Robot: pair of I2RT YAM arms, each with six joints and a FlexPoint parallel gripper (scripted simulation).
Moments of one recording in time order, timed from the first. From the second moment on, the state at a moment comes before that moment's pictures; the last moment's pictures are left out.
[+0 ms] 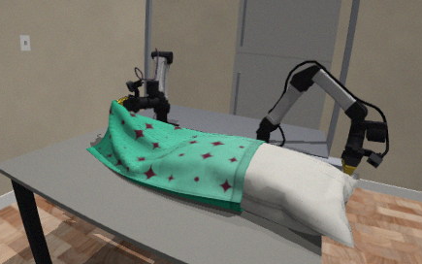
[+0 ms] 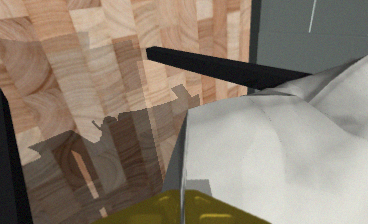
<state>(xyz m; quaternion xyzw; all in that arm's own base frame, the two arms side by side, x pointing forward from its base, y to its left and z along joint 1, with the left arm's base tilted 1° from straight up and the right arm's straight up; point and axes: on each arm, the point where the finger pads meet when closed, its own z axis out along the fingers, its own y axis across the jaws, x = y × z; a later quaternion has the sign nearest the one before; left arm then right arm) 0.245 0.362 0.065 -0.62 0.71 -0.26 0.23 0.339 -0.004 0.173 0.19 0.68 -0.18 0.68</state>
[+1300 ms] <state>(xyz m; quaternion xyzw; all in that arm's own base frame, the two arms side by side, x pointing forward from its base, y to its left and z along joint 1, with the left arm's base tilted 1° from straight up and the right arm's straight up) 0.246 0.363 0.064 -0.61 0.71 -0.26 0.24 0.338 -0.004 0.229 0.19 0.67 -0.18 0.69</state>
